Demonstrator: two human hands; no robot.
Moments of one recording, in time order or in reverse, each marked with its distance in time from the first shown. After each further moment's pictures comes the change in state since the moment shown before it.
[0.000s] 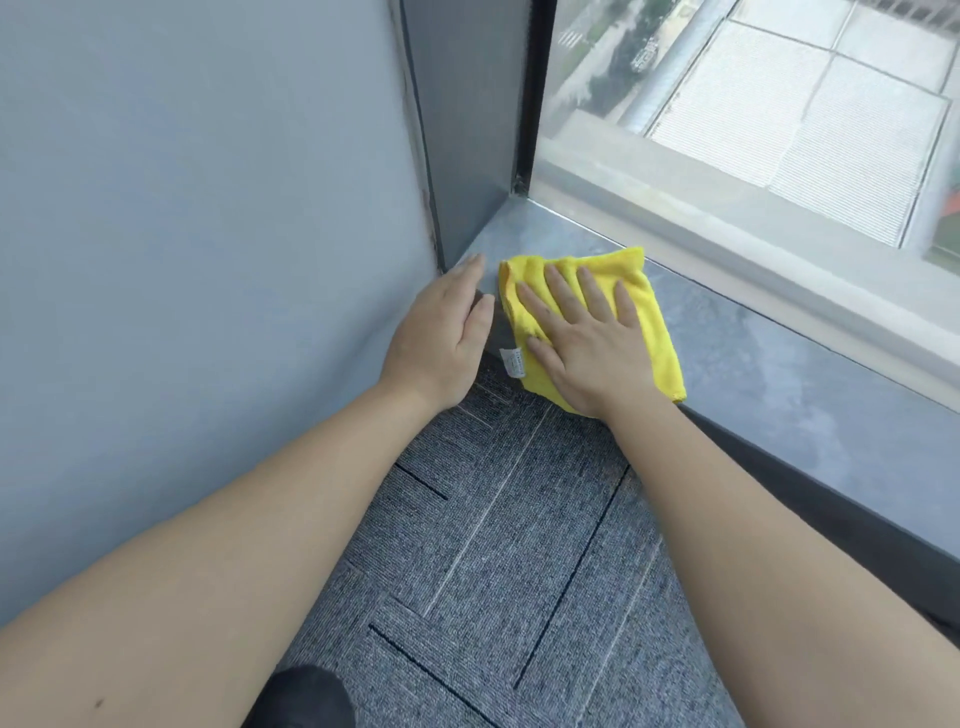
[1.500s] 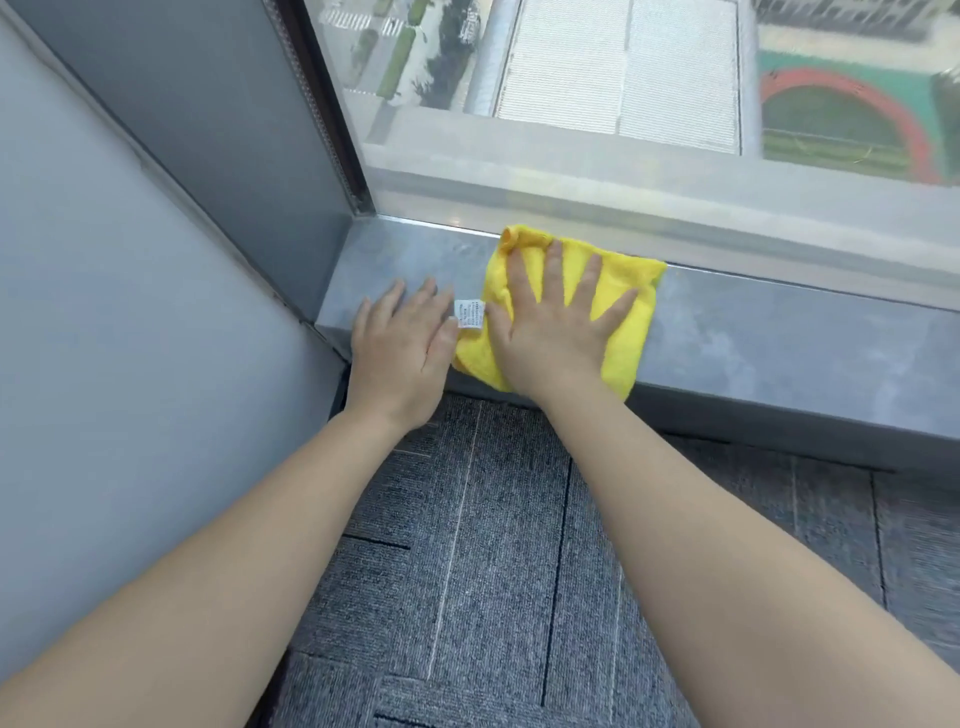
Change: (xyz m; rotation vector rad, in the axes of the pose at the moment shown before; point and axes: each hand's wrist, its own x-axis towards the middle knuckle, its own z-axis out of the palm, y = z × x) left_hand 0.035 0.007 0.049 0.215 -0.189 0.205; right_hand -0.005 0.016 0.002 0.185 0.085 0.658
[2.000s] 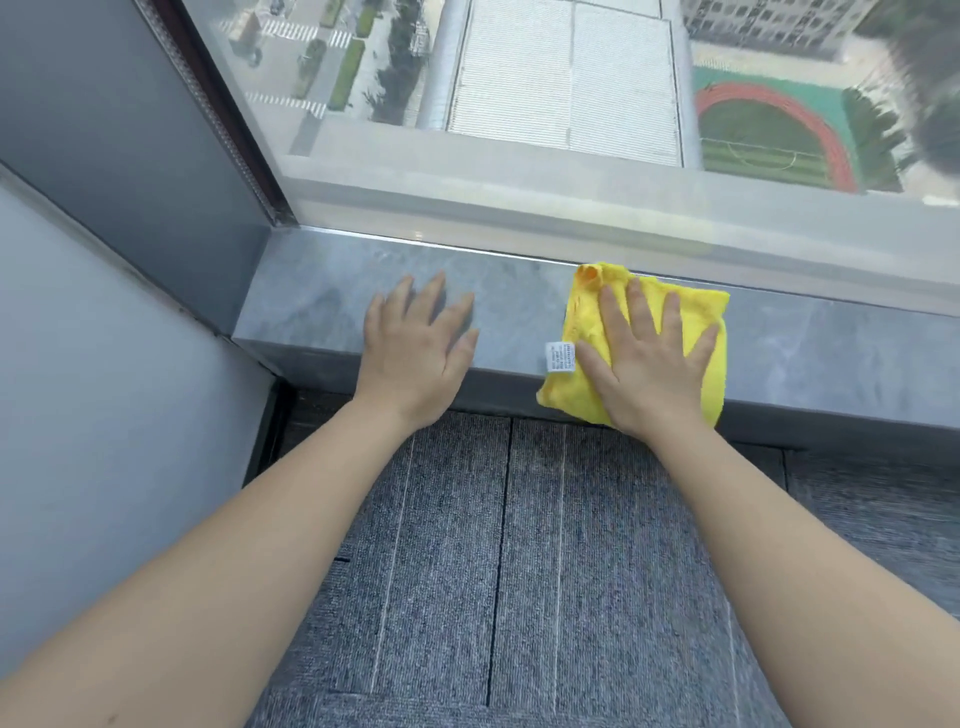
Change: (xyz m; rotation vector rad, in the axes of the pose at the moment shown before) left_hand 0.011 0.054 0.029 0.142 -0.119 0.138; right_hand -0.035 0.137 -0.019 -0.068 -0.020 0.141
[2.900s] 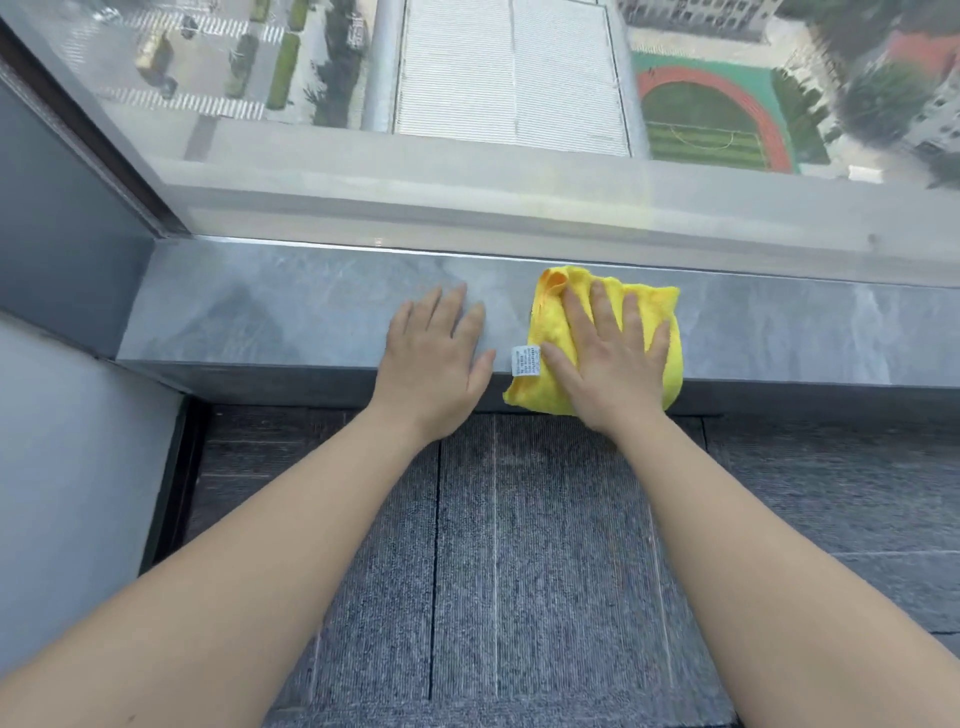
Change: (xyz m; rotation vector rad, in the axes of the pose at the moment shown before) left_hand 0.005 0.079 0.028 0.055 -0.068 0.200; right_hand -0.010 0.050 -0.001 0.057 -0.003 0.047
